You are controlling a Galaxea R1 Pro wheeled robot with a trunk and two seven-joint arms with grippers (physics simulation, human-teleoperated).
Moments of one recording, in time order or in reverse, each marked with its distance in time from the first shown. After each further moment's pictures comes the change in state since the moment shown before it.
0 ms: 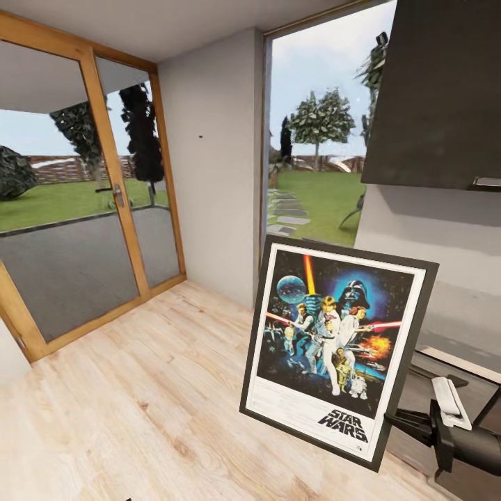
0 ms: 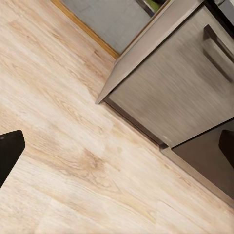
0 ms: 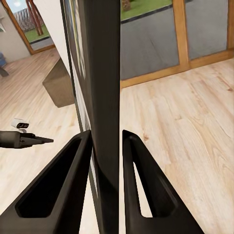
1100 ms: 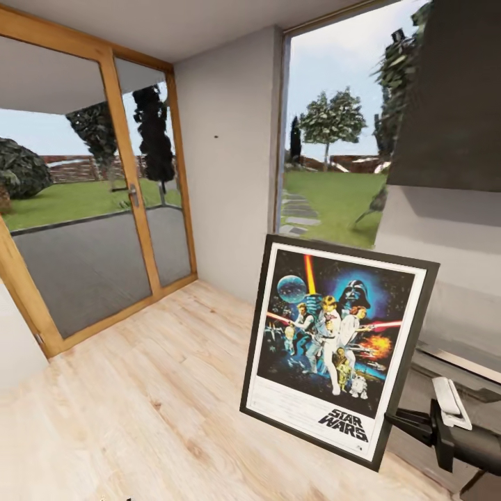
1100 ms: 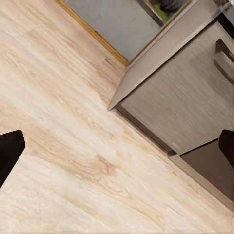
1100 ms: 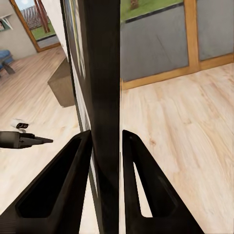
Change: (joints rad) left arm 0.000 0.000 0.000 0.000 0.000 0.000 0.000; right arm -0.001 0.000 -0.002 -0.001 0.000 0.000 0.000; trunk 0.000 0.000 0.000
